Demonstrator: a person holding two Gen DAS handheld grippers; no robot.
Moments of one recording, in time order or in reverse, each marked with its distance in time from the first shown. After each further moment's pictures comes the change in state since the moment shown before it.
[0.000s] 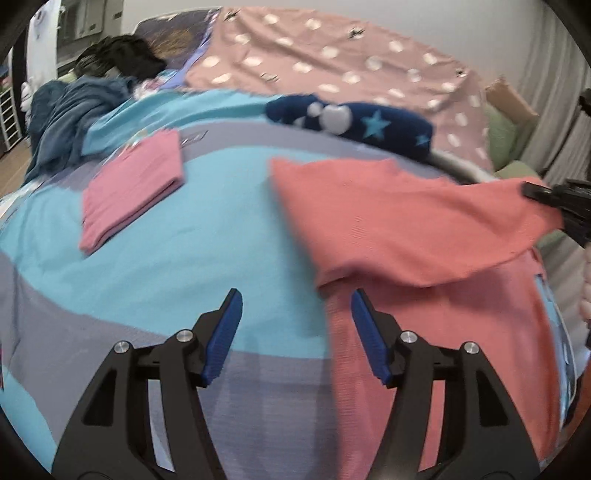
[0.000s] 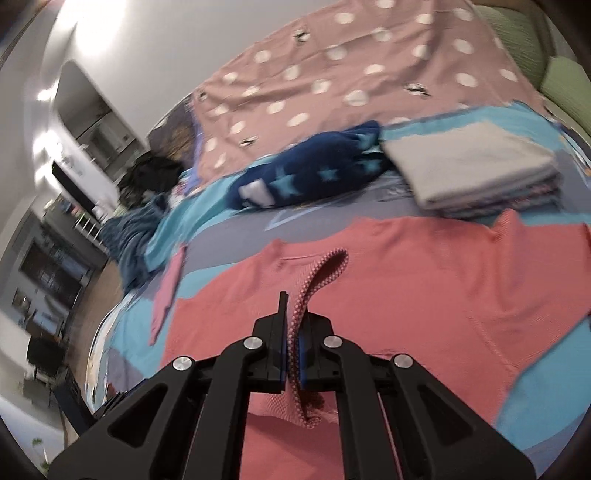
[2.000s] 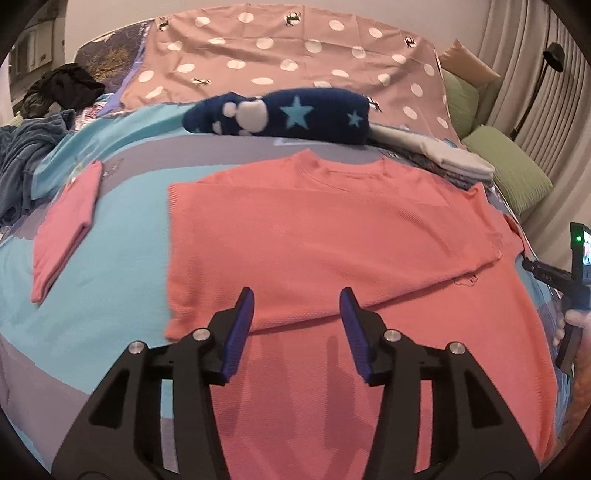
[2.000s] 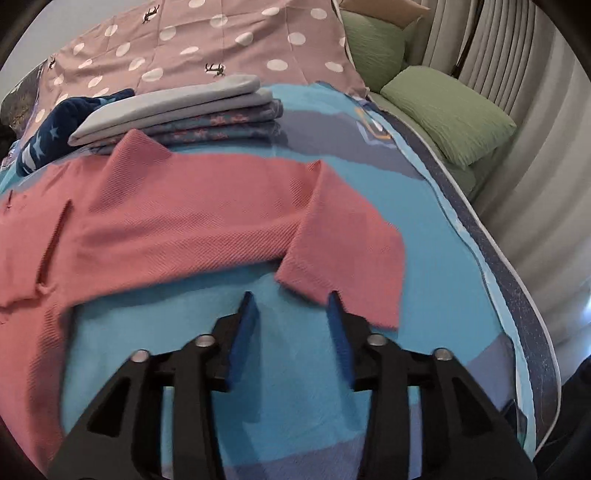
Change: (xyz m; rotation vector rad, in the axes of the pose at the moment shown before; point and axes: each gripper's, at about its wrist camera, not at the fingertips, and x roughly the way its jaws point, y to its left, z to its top) left arm 0.033 -0.101 0.026 0.177 0.025 -0.109; right arm -0.041 -0.203 -0.046 -0.094 -0.023 -0.718
